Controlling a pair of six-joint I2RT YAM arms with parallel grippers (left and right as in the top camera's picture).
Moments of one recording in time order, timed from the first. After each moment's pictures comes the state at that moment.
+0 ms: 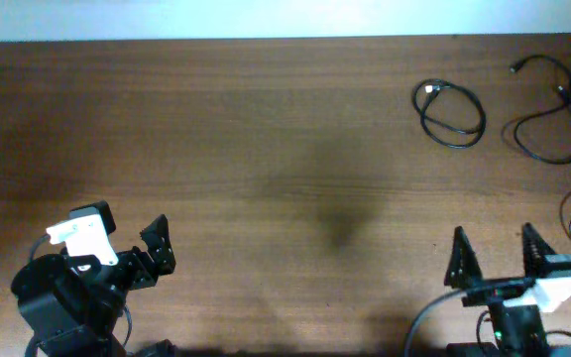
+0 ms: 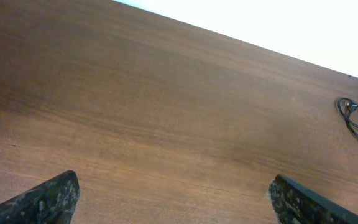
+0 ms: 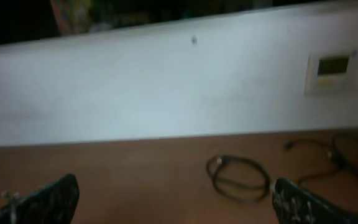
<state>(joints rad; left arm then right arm) 0.41 0.53 0.88 -0.92 0.37 -0.06 0.03 0.02 0.54 -0.49 -0.05 0.13</state>
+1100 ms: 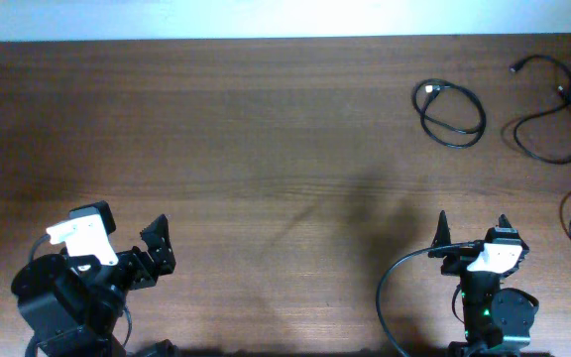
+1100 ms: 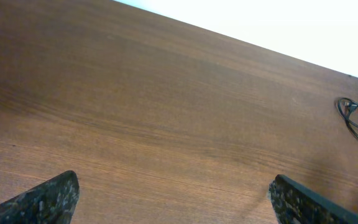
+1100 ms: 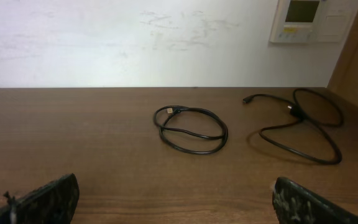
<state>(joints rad) 0.41 0.53 0.88 -0.92 0.37 -0.06 -0.07 0.01 0.01 -0.08 0.02 -0.02</state>
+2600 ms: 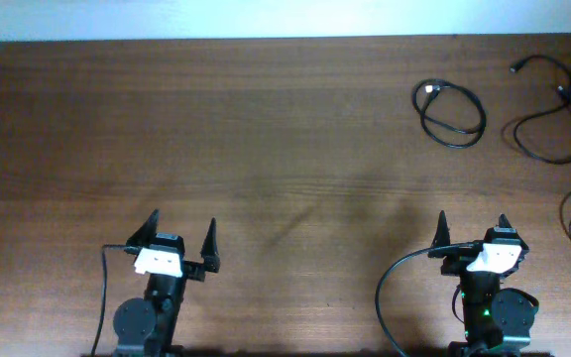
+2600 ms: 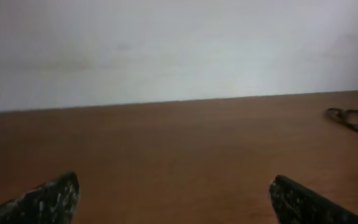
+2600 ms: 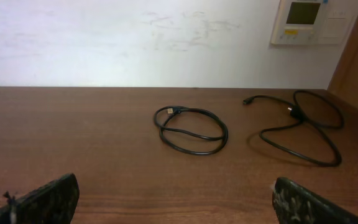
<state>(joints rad) -0.05 0.01 0.02 -0.02 0.09 0.01 -0.07 0.01 0.01 -0.08 0.01 -0.02</state>
